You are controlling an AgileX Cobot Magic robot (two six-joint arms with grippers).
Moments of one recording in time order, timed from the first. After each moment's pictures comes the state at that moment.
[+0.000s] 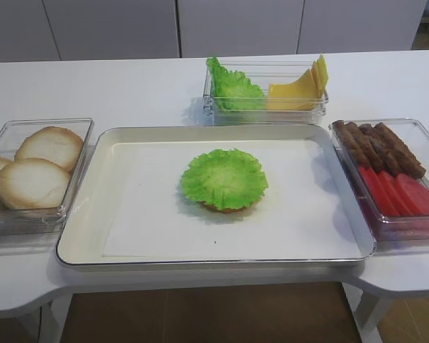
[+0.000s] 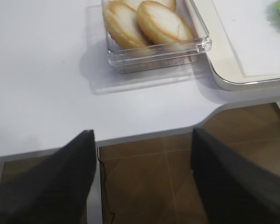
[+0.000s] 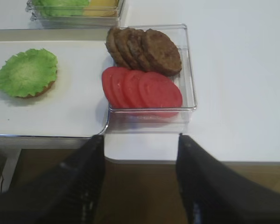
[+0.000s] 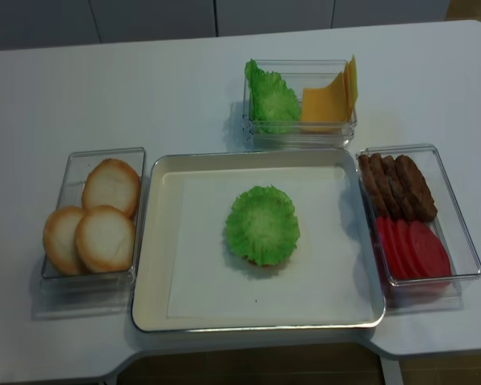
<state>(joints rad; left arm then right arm) -0.04 -0.02 -0.48 0.02 1.18 -0.05 0.05 0.24 -0.72 0.15 1.17 -0.02</state>
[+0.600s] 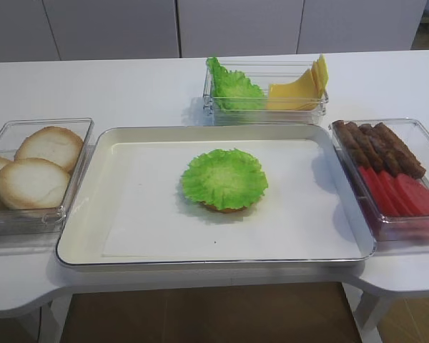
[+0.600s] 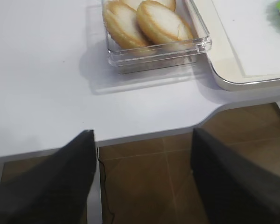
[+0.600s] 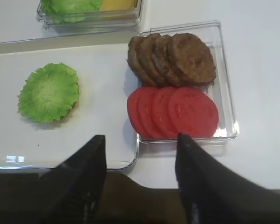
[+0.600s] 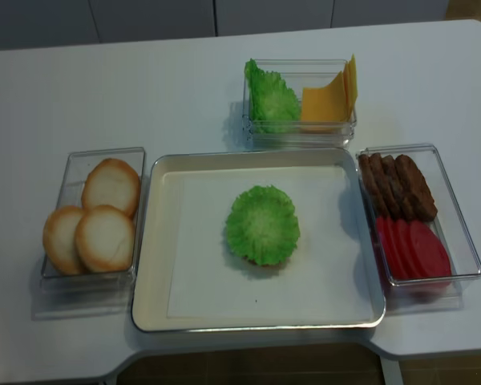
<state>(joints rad) -0.04 -0.02 -0.48 0.02 1.18 -0.05 0.05 0.74 -0.94 0.27 1.09 0.01</state>
